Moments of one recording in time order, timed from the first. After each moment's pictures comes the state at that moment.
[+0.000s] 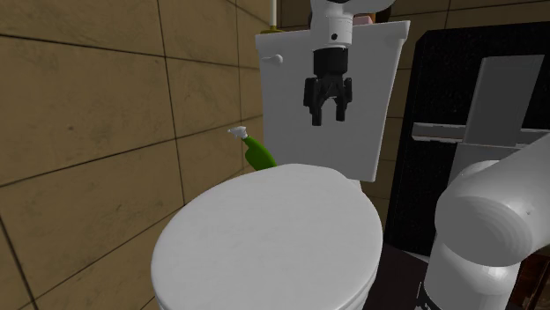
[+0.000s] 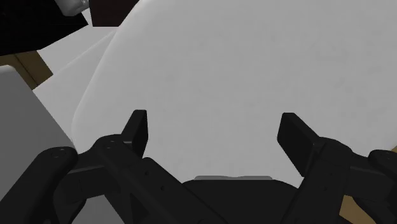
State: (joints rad) arm -0.02 -0.75 0.01 -2.34 -0.01 1.55 0.03
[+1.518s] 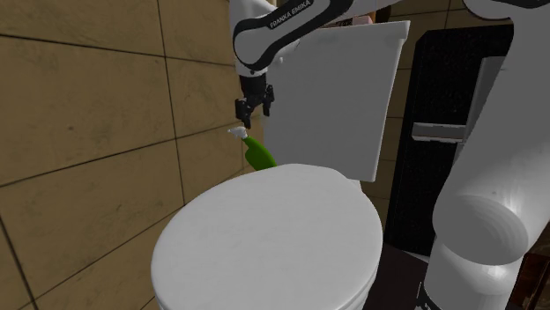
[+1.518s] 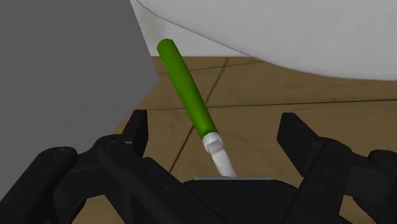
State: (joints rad) arm -0.04 -0.13 0.15 -1.99 -0.36 2.07 0.11
